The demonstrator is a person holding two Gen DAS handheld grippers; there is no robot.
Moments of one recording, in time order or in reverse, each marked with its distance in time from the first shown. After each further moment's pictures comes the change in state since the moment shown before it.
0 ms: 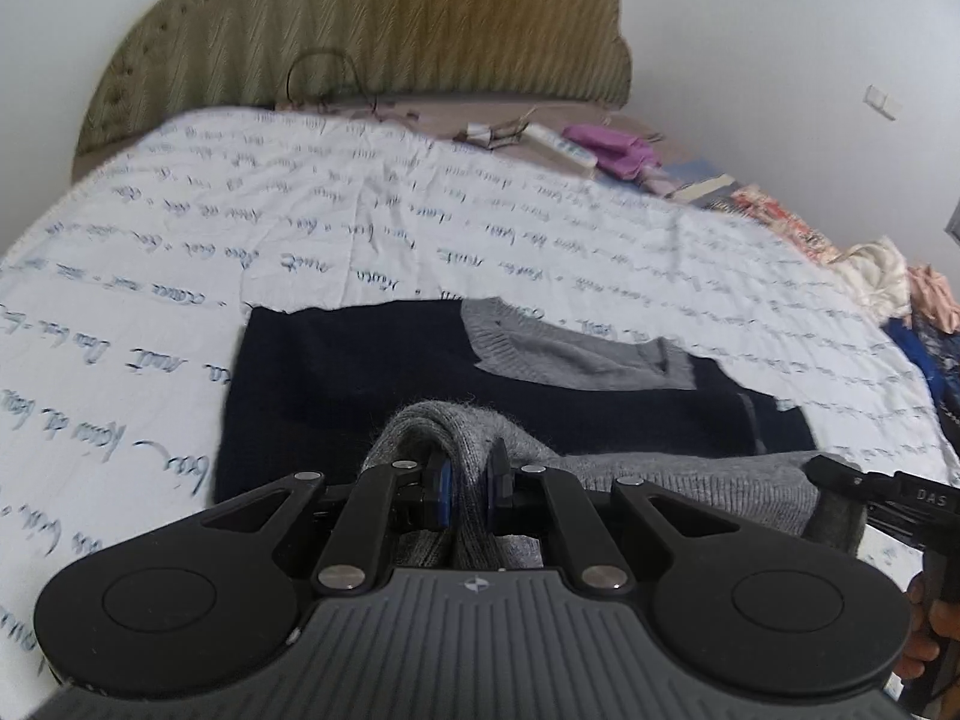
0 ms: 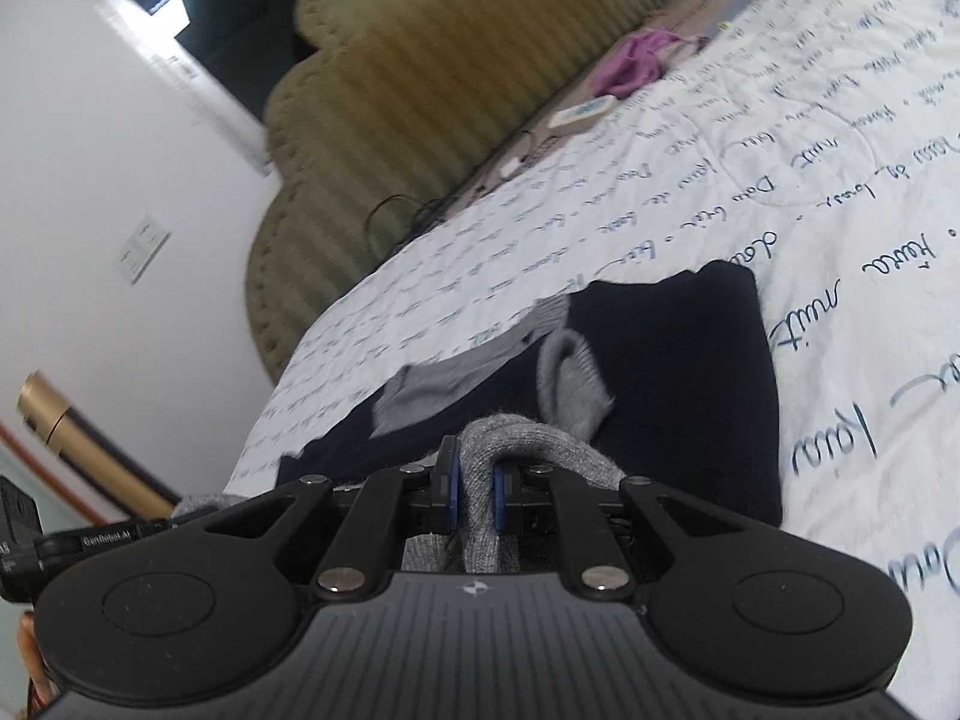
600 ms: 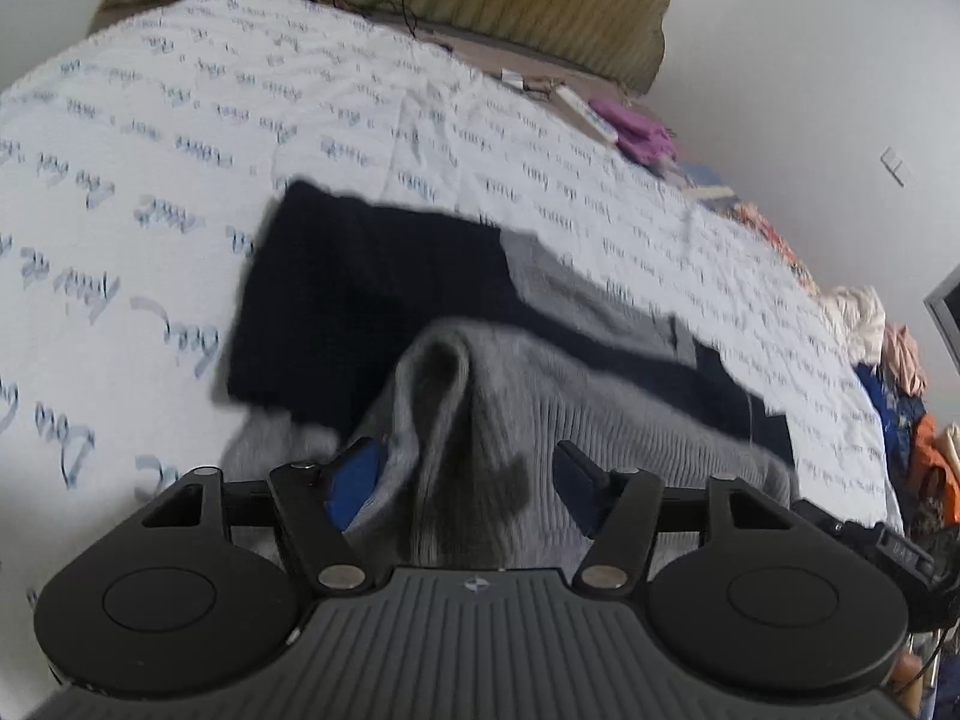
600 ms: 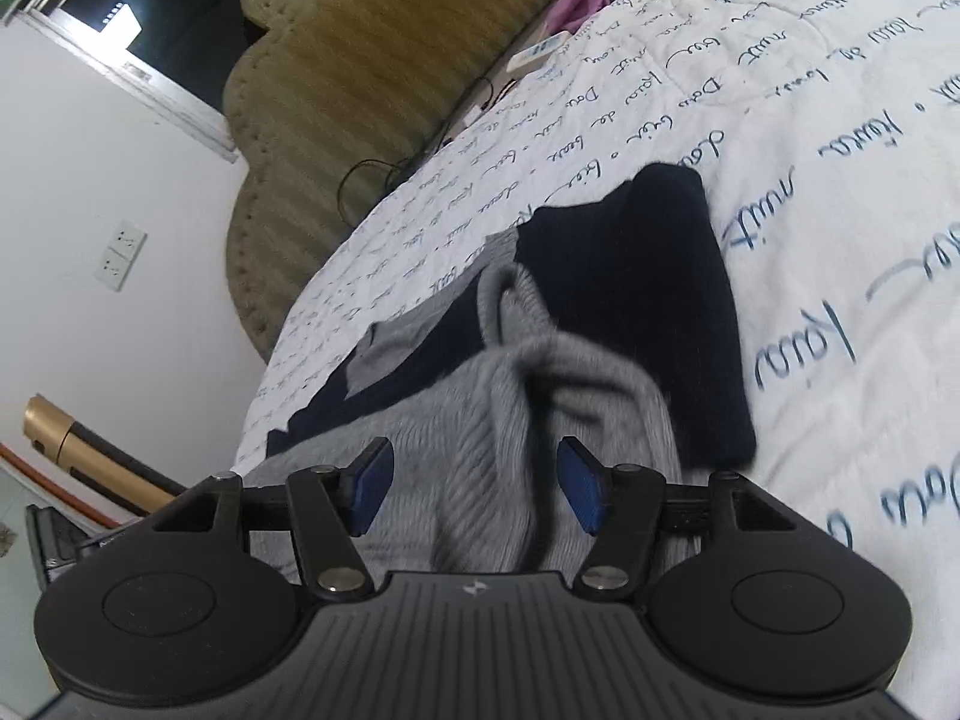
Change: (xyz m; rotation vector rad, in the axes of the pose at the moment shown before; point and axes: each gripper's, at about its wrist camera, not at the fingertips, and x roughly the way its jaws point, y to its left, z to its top) left arm 0.006 0.055 -0.034 -0.208 0.101 -0.117; right arm -0.003 -0.031 -0.017 0.108 0.098 0.024
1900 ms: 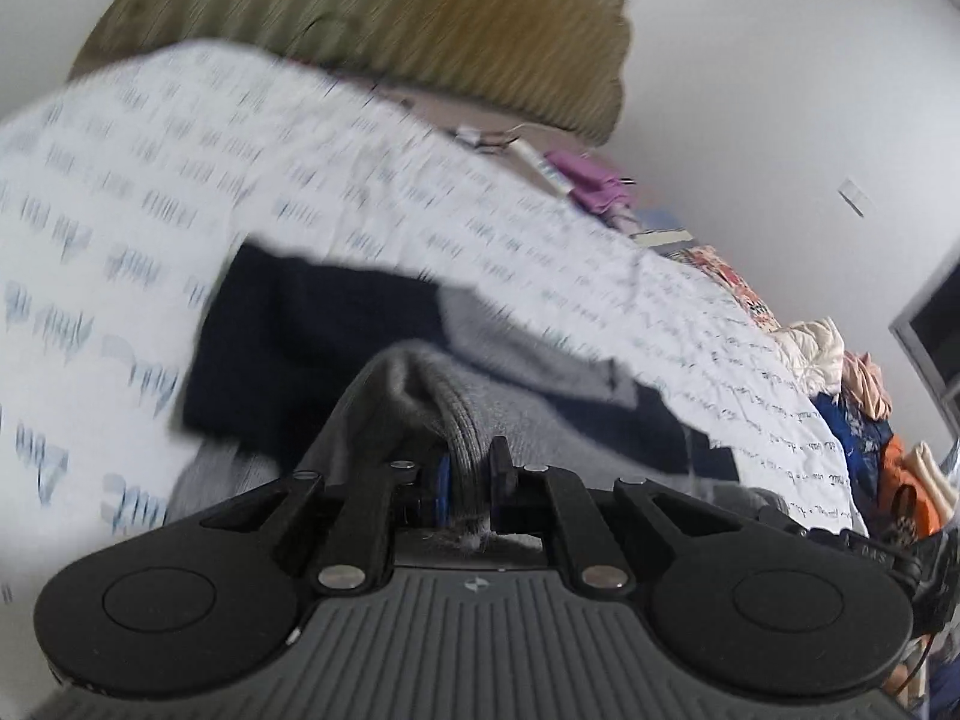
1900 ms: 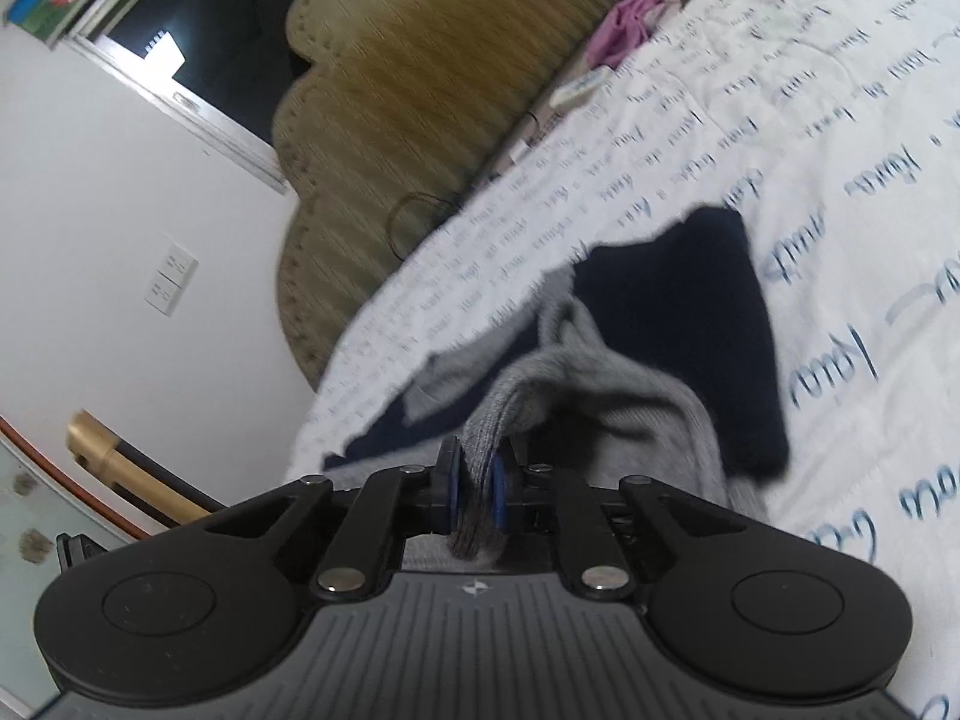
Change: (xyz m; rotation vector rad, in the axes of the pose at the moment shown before) left arm -0.025 -0.027 0.005 0.033 -0.138 -0.063; right arm -0.015 0.013 0.006 0.000 -0.081 0.103
